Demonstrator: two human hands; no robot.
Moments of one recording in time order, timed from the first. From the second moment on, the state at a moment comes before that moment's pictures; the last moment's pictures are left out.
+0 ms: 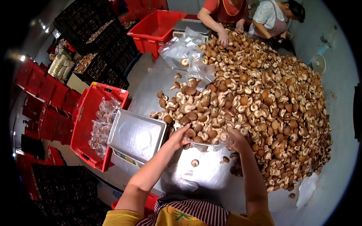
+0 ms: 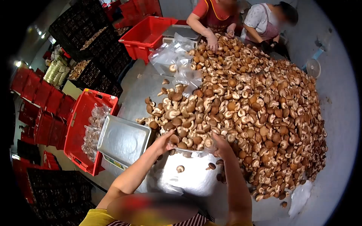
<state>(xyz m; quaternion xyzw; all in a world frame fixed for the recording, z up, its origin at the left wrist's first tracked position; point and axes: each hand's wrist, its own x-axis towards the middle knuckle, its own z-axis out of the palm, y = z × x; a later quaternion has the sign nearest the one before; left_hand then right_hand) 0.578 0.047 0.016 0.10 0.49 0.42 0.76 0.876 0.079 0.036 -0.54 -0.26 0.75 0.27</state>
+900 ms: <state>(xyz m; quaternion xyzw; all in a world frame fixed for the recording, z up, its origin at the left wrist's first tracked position) 0.630 -0.047 0.070 0.59 0.46 0.29 0.60 0.868 -0.046 0.069 -0.52 -0.61 0.53 0.28</state>
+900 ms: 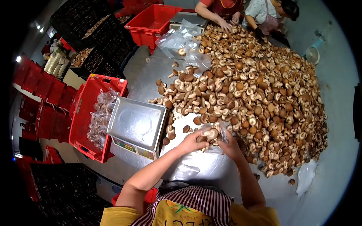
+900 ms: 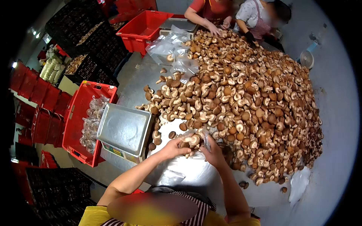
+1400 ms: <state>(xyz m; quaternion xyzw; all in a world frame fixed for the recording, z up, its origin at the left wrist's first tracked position) 0.608 -0.123 0.124 0.46 0.51 0.49 0.53 0.880 -0.127 0.126 -0.48 -0.40 0.59 0.51</state>
